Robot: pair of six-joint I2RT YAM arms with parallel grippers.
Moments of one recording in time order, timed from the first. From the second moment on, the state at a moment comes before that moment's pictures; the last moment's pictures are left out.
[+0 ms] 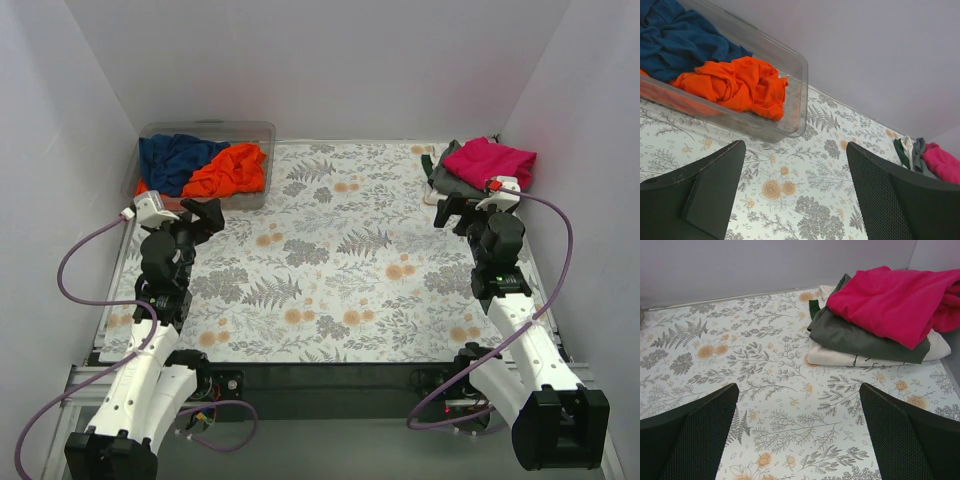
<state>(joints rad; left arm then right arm) -0.11 0.71 0.55 0.16 -0.14 -0.55 0.07 0.89 0.56 0.23 0.03 0.16</state>
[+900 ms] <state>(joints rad) -0.07 1.19 0.77 0.26 -0.16 -0.36 0.07 0.81 0.52 0.22 0.07 0.17</state>
